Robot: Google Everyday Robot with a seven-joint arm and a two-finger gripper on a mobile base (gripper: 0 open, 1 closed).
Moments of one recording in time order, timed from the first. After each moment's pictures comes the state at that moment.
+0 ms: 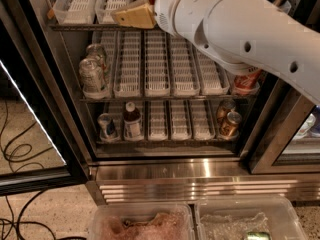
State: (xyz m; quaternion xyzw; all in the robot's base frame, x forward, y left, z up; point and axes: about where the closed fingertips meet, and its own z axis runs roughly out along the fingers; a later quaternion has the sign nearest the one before) arm 0.651 0.023 1.079 -0.32 0.62 0.08 0.71
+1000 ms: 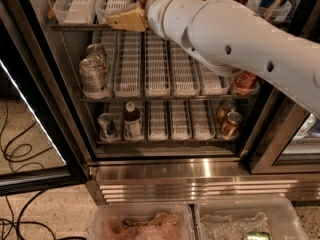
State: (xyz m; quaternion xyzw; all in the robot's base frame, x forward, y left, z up) arm 0.666 0.039 1.068 -0.32 0.62 0.07 0.71
